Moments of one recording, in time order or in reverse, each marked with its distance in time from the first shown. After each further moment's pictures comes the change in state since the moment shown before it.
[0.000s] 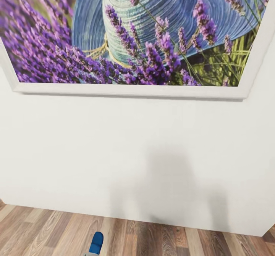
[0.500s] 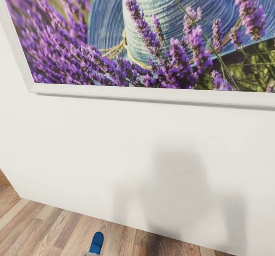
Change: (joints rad) left arm 0.000 -0.001 0.000 0.000 0.000 0.000 0.000; right arm 0.000 0.000 0.000 0.000 0.000 0.000 0.000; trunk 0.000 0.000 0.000
